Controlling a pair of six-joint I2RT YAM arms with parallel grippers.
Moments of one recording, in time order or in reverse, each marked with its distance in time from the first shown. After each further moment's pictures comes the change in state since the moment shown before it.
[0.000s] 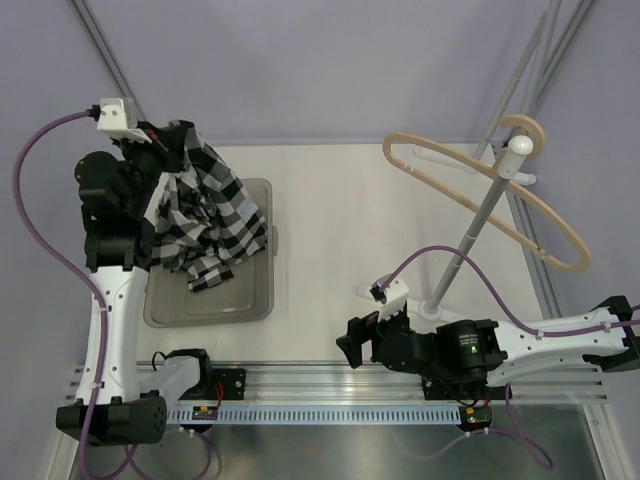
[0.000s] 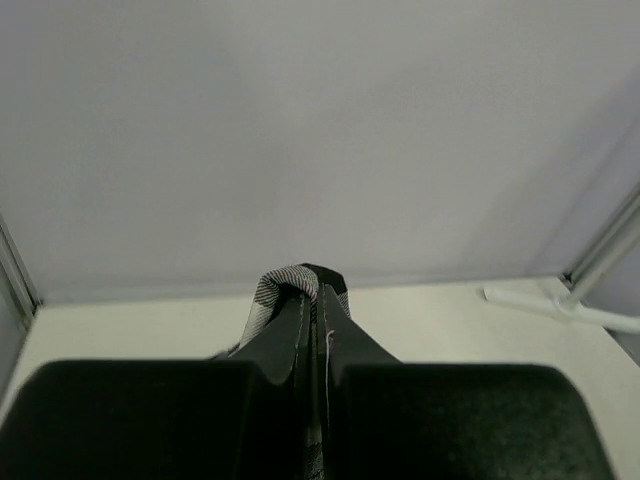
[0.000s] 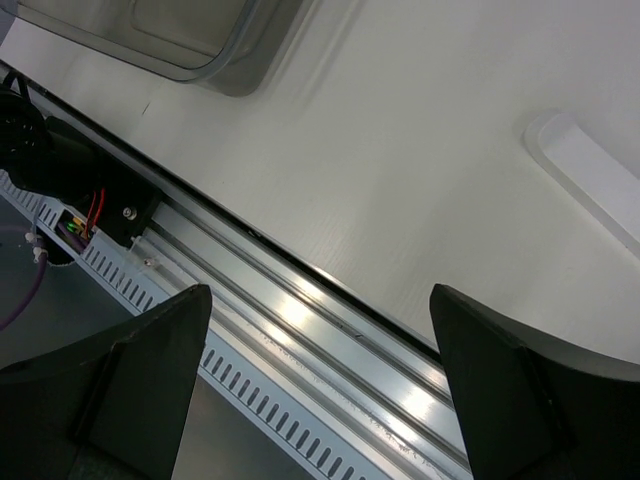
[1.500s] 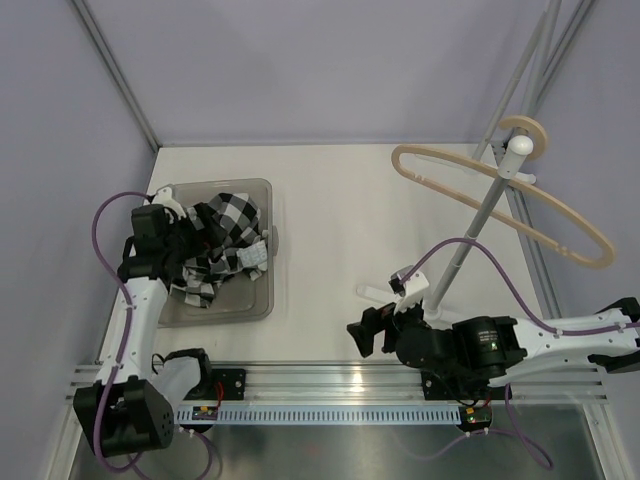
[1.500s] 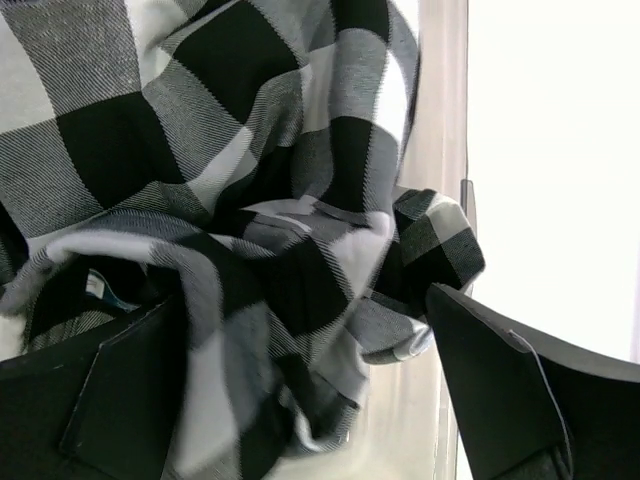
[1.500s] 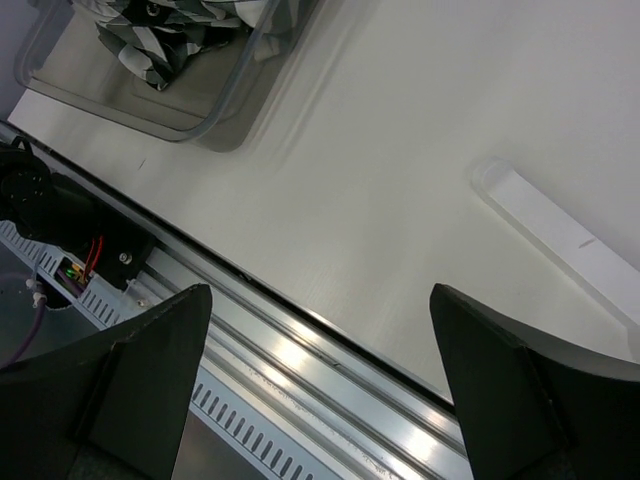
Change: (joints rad) left arm 0.104 -0.019 -0.528 -0.360 0.050 -0.085; right arm 0.004 -0.097 0.010 -0.027 0.106 -0.043
